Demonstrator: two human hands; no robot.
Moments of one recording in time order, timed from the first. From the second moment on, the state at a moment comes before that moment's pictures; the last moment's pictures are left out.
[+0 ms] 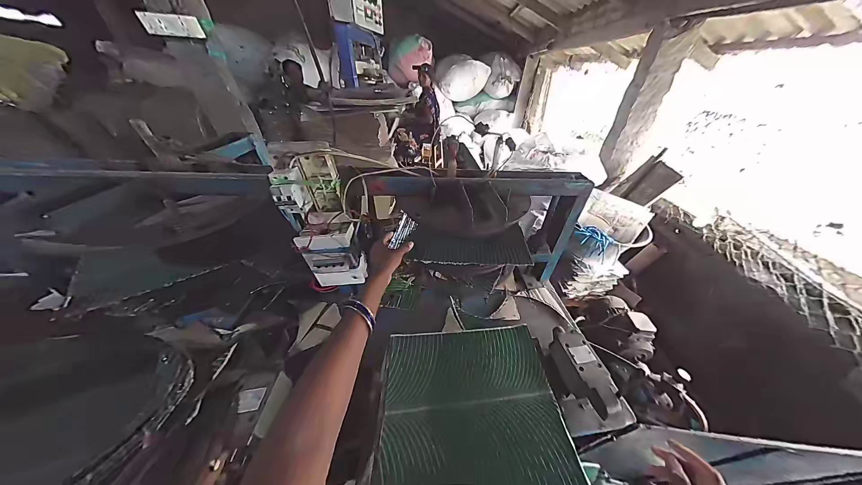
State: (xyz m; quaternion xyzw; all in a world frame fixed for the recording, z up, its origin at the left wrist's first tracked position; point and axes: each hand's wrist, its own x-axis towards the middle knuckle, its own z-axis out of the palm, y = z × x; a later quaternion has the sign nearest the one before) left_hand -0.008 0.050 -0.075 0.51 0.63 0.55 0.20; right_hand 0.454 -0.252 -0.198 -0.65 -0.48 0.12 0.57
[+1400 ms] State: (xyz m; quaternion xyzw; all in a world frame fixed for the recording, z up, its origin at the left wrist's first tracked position) left_hand 0.047 -0.128 -0.238 0.75 0.61 0.20 0.13; right_hand 0.440 -0.033 -0.154 -0.81 -0.53 -0.06 0.25
